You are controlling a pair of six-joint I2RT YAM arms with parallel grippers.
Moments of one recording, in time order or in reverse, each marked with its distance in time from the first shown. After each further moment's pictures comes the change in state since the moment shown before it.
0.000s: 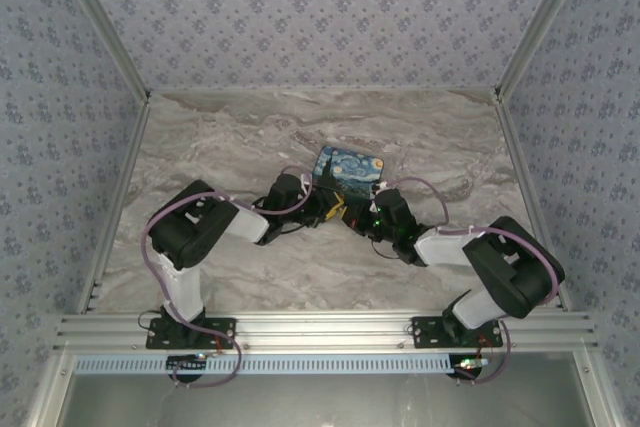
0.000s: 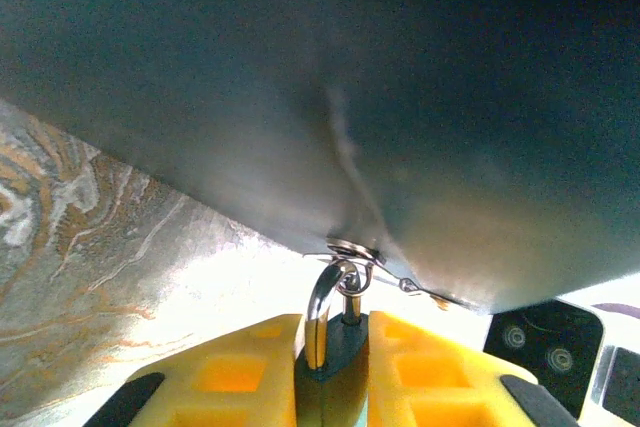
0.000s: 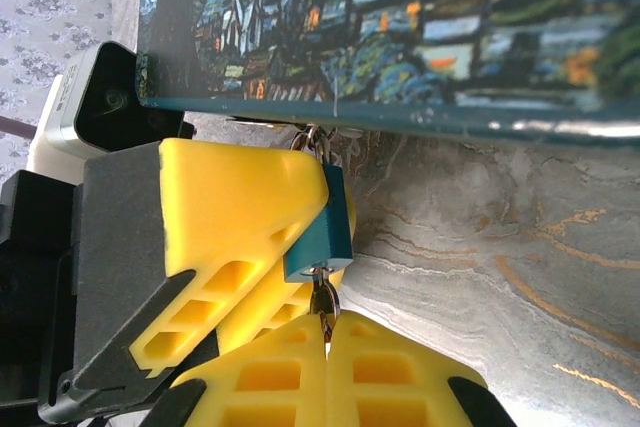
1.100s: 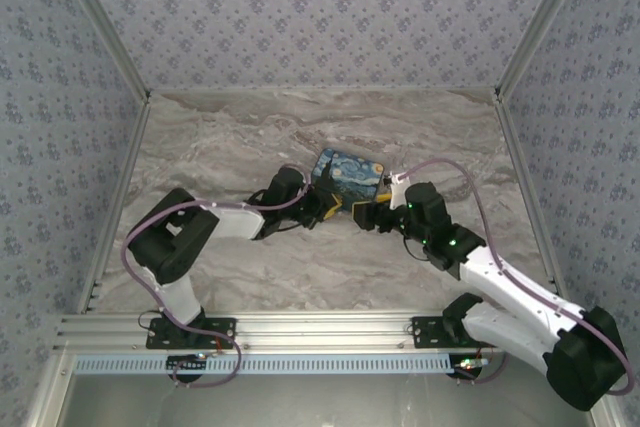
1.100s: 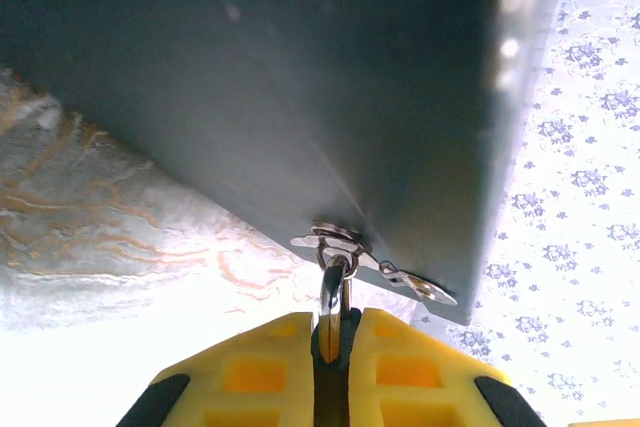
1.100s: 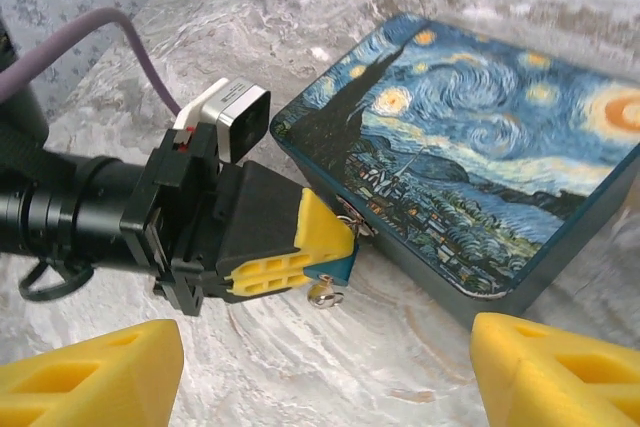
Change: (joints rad) left arm -0.011 -0.153 0.049 -0.326 -0.012 0.012; right arm -0.030 -0.587 0.109 -0.625 0.097 -0.741
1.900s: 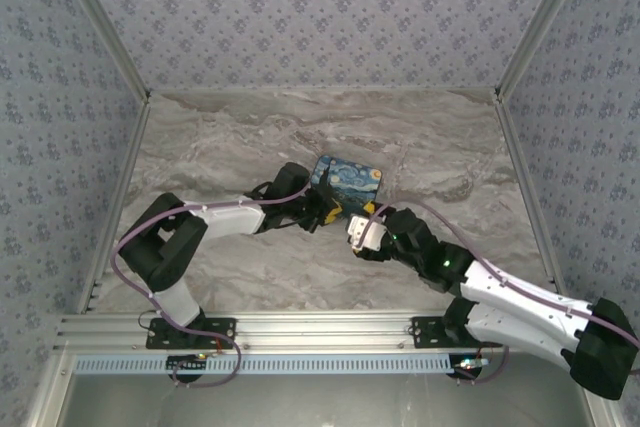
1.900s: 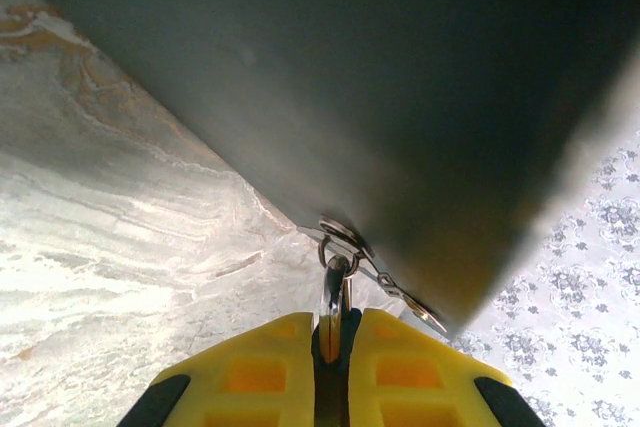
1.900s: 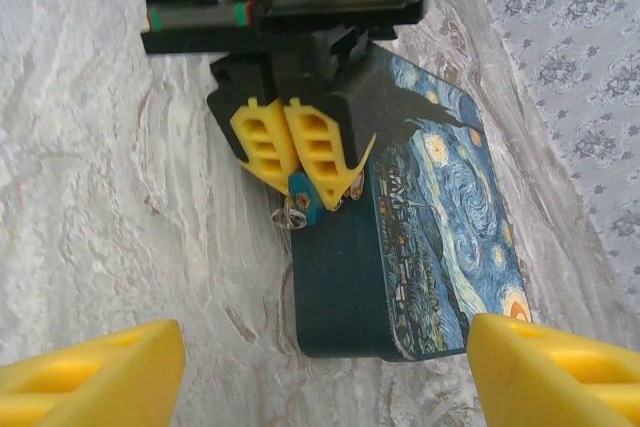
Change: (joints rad) left arm -0.022 -0.052 0.087 -0.296 0.020 -0.150; right arm 0.286 -0.037 -0.085 -0.028 0.293 -0.982
